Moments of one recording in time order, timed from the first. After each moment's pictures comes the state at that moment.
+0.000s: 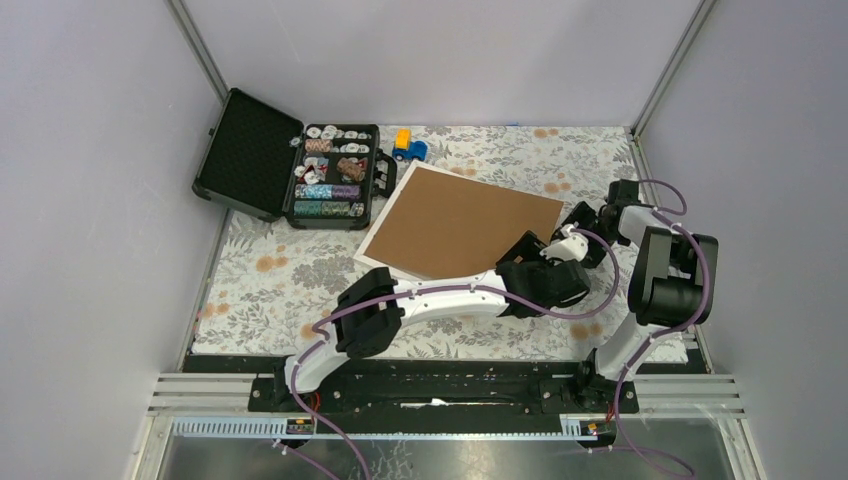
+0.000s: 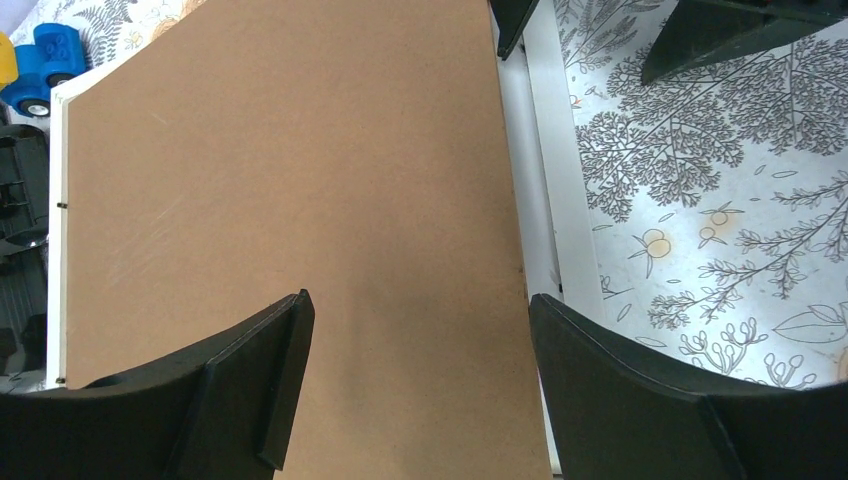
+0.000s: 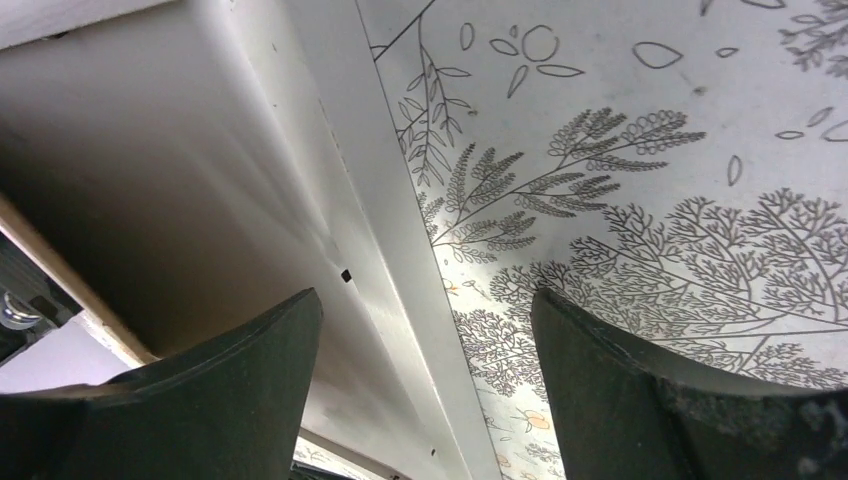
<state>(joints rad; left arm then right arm) -1.30 2.24 1.95 -0.58 -0.80 -0.28 -0.21 1.74 1.01 -0.52 -0.38 0.56</state>
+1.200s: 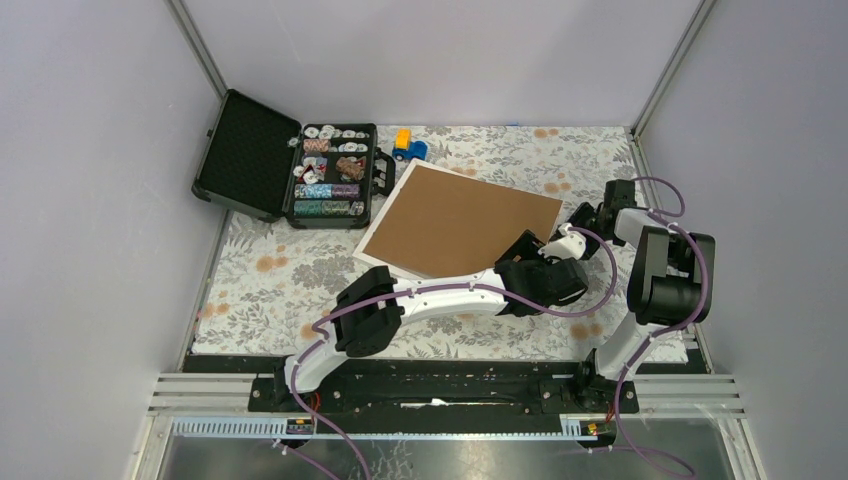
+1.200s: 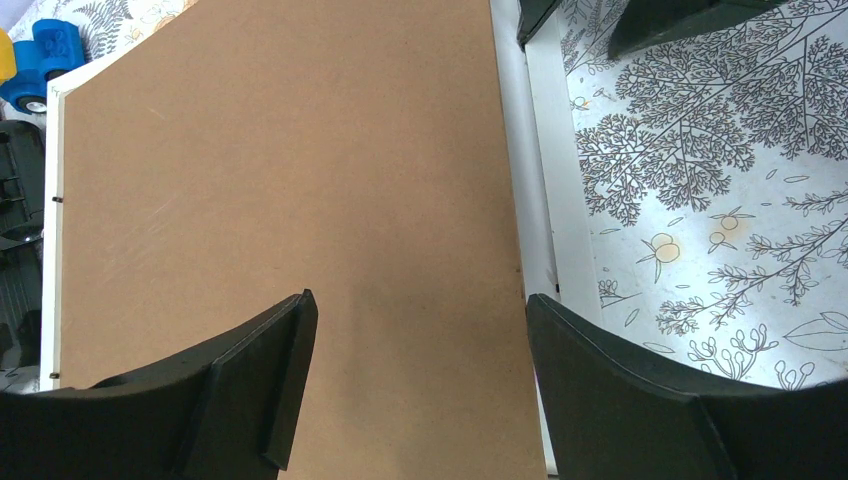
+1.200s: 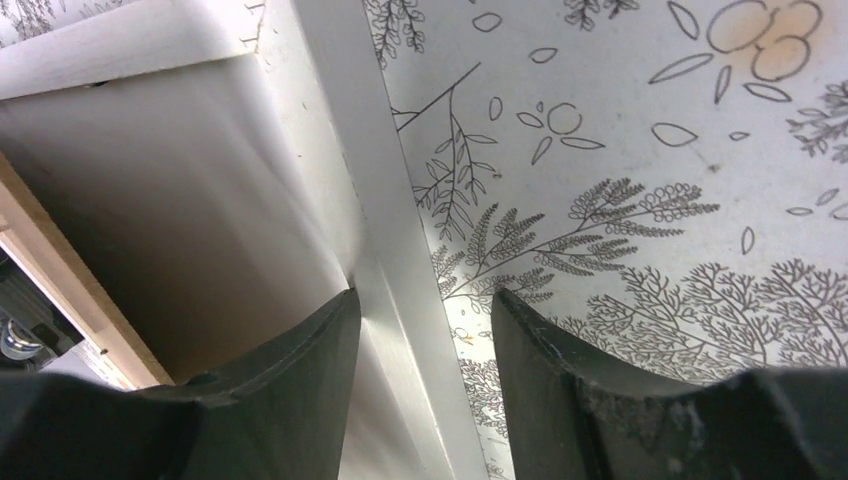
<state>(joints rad) -1.29 2.24 1.94 -0.57 -0.80 -0.28 -0.19 1.76 0.99 -0.41 -0.32 0.59</state>
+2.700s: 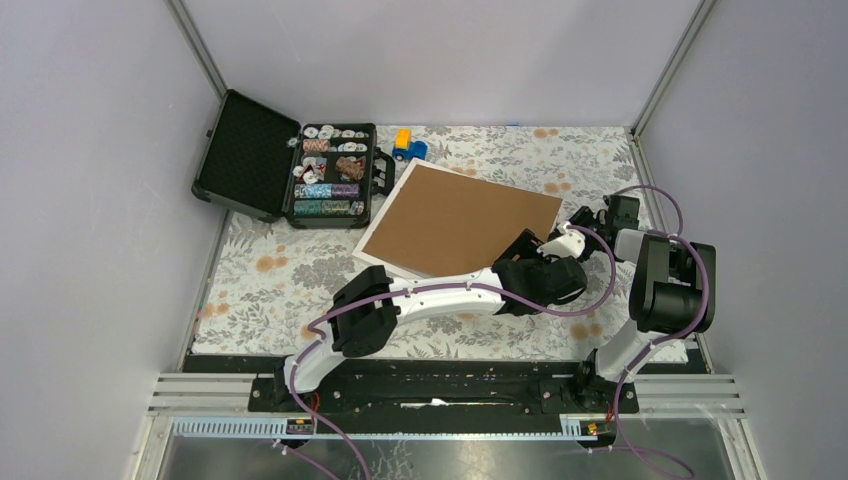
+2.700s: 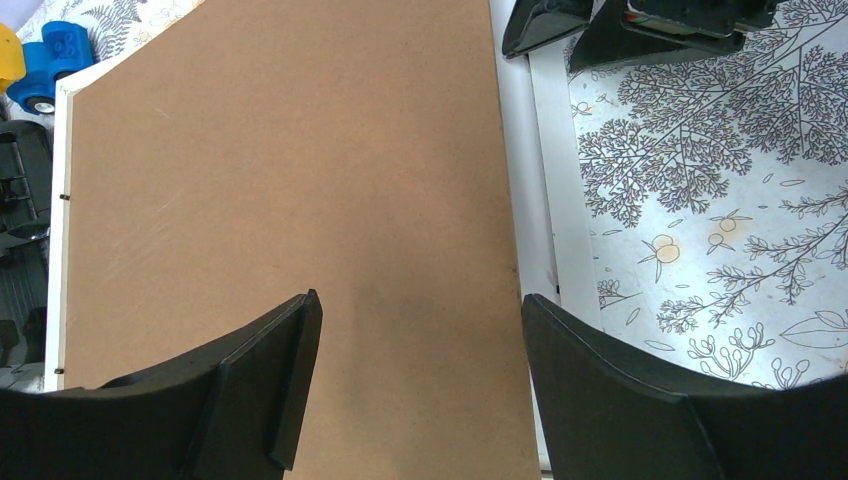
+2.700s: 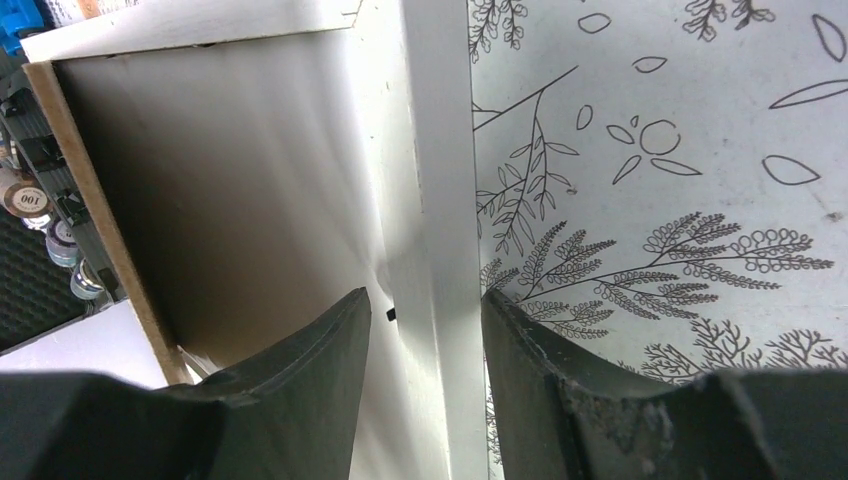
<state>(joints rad) -1.29 2.22 1.92 -0.56 -0.80 -0.28 -0.21 1.70 0.79 -0.06 -0.49 0.60</state>
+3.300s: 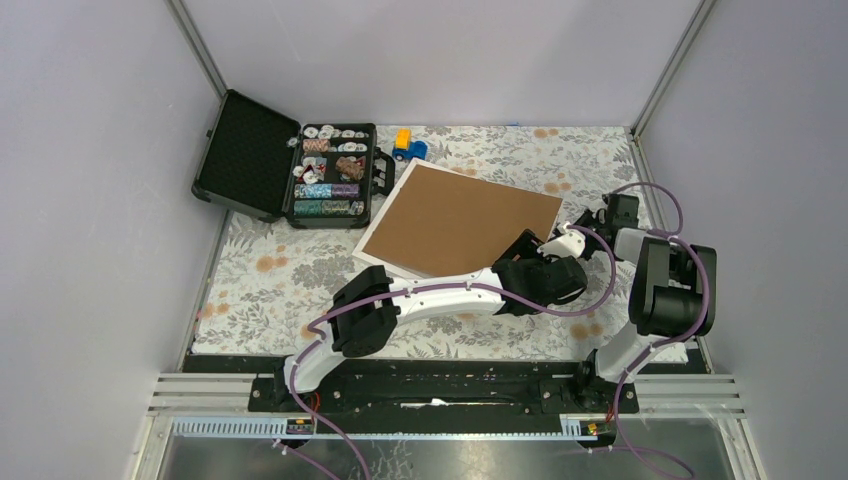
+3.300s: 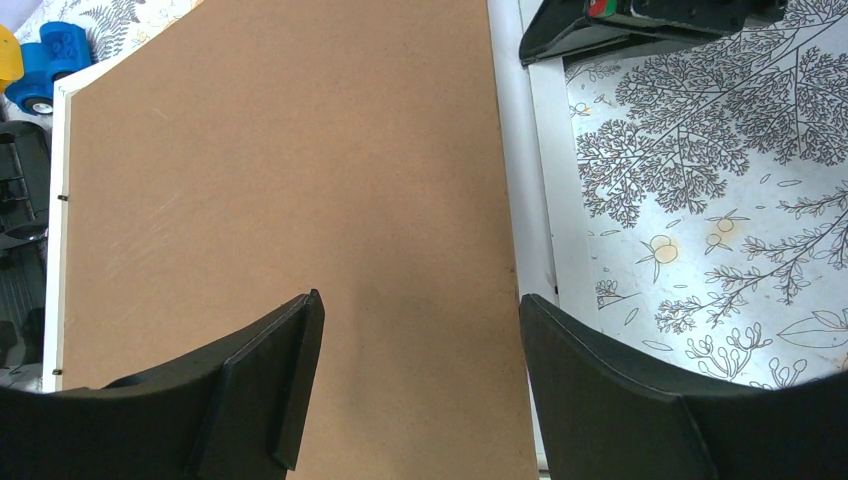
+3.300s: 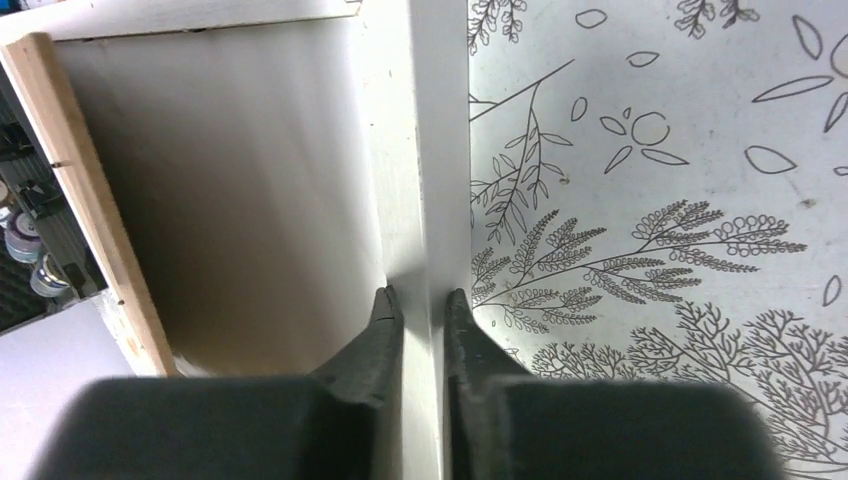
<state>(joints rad) -1.29 2.22 1.92 -0.56 -0.80 -0.28 -0.20 1.69 0.80 -0.09 -0.46 0.56</state>
